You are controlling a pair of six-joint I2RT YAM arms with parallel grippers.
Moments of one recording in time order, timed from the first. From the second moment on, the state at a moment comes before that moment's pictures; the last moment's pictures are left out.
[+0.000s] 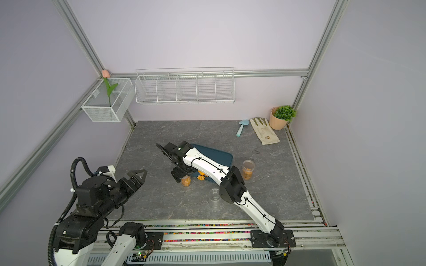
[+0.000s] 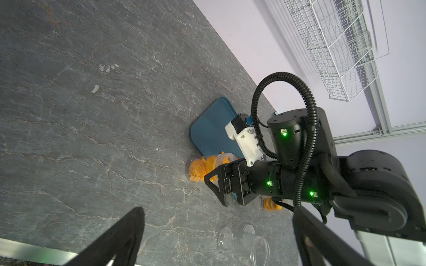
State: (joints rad) left arm -0.16 0.49 0.98 -1.04 0.13 -0.86; right arm 1.01 2.51 2.55 -1.48 0.01 0.31
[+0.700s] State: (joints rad) left arm -0.16 0.50 0.98 -1.04 0.13 -0.85; right arm 1.00 2.55 2.57 -1.45 0.02 0.30
